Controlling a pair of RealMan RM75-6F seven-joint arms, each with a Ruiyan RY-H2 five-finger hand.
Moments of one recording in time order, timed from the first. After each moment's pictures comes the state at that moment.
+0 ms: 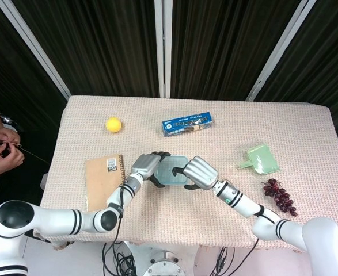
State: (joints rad) left arm -1.14 -1.66 -0.22 -1.52 0.42 0.80 0.42; right arm 0.80 -1.73 0.02 -0.97 -1.76 1.21 0.31
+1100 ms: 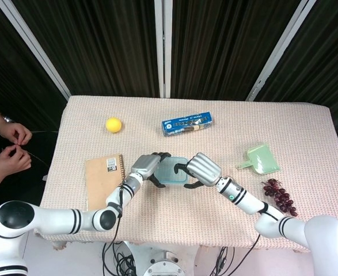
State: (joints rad) left arm -1.13 -1.67 -0.21 -1.48 0.47 0.77 0.35; right arm 0.82 -1.69 0.00 -0.98 -1.74 1.24 0.43
